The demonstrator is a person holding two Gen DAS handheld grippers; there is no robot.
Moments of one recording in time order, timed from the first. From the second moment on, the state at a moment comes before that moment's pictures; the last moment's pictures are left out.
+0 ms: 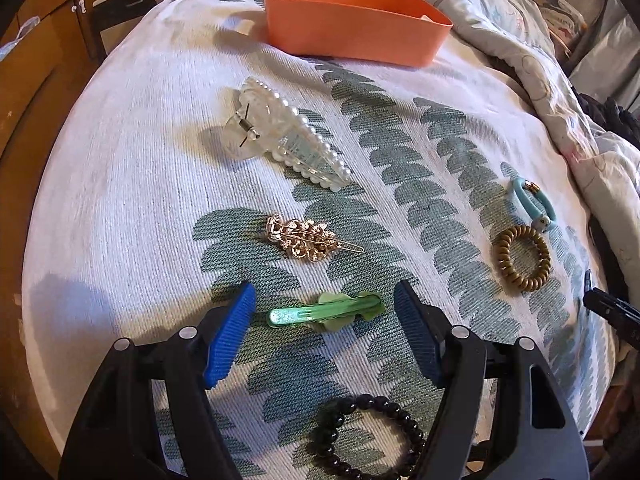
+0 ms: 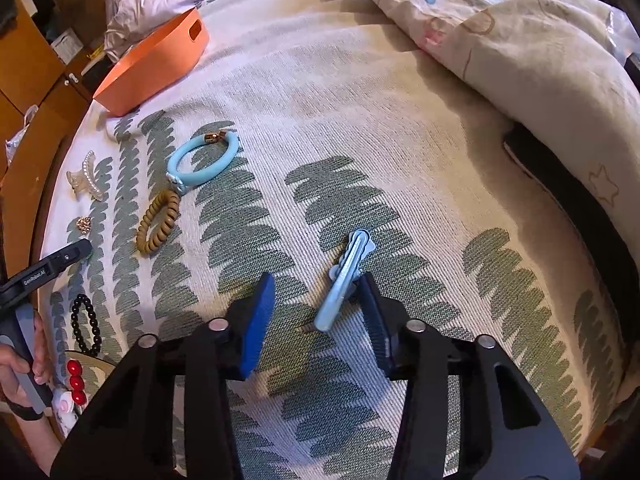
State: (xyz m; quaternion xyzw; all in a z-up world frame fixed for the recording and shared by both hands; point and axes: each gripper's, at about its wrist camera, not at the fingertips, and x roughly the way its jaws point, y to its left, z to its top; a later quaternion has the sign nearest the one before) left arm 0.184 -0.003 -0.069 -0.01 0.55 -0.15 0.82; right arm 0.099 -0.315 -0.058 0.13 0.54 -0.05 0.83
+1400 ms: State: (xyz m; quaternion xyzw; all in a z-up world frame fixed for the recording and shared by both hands) left arm 0.165 0.000 -0.056 -0.02 0.55 -0.17 0.82; right arm 0.088 -0.318 -0.049 0.14 0.53 -0.04 0.84
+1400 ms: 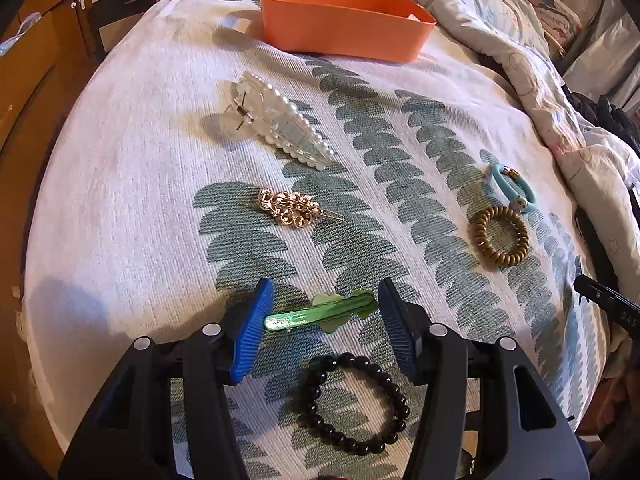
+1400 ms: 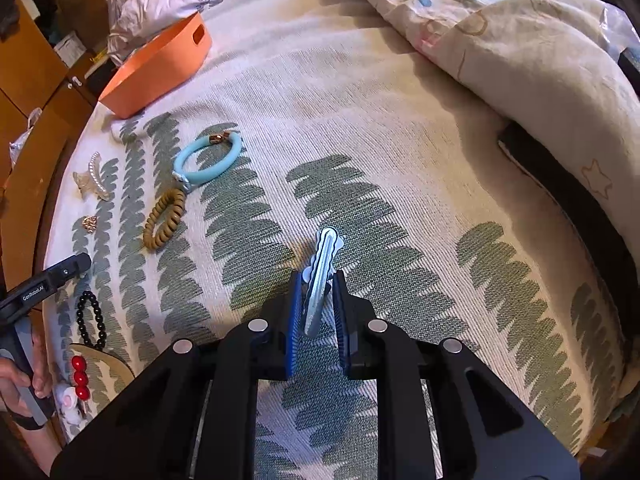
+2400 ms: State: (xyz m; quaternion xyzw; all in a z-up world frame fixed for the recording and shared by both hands) left arm 0.056 0.040 -0.003 -0.04 0.51 -0.15 0.85; right arm -0.034 -0.246 0.004 0.15 0.47 0.08 0.87
